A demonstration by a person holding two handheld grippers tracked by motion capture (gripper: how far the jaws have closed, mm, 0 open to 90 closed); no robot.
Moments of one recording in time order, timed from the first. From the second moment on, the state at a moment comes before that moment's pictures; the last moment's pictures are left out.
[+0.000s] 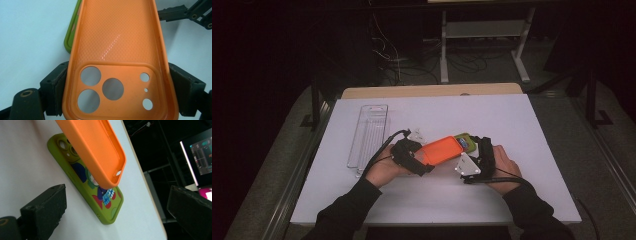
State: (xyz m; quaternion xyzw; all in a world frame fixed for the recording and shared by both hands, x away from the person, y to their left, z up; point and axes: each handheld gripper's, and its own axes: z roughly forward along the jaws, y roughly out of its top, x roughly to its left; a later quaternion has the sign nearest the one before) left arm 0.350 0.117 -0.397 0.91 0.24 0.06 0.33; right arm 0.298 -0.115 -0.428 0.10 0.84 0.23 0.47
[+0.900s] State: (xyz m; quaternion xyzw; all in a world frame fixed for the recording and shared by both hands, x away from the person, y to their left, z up) left arm 0.350 0.118 -0.395 0.91 0.24 0.06 0.33; right arm 0.287 -0.099 -0.434 -0.02 0.81 0.17 0.56
